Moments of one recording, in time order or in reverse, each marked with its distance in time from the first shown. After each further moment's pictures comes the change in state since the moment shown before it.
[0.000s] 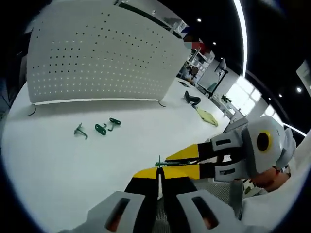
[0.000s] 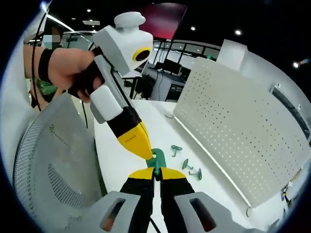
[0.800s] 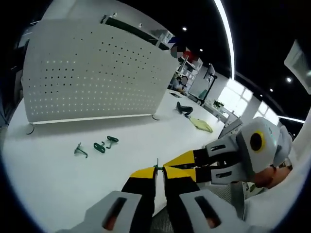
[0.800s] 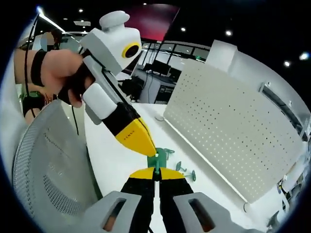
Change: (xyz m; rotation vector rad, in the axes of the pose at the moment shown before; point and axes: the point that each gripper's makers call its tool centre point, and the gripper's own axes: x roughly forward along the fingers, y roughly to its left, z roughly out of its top) left arm -0.014 -0.003 0.025 0.100 -0.161 -0.060; right arm -0.002 -0.011 0.011 0.080 -0.031 -0.109
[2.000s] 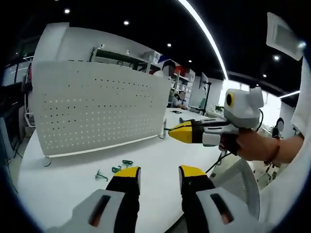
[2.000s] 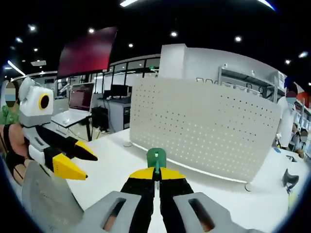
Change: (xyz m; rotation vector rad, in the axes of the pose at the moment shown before) left arm -0.039 0.007 0.015 0.240 -0.177 0.039; right arm -0.014 -0.083 0.035 0.350 -0.155 -0.266
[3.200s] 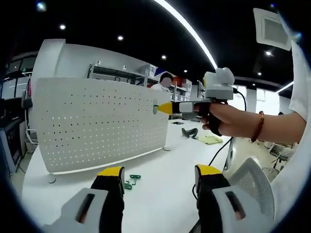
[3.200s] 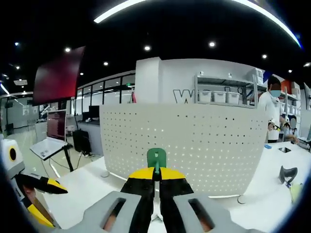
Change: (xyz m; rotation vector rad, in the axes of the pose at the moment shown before) left arm 0.004 0.018 0.018 0.091 -0.124 0.001; right arm 0.045 -0.077 0.065 0.122 -0.133 -0.167
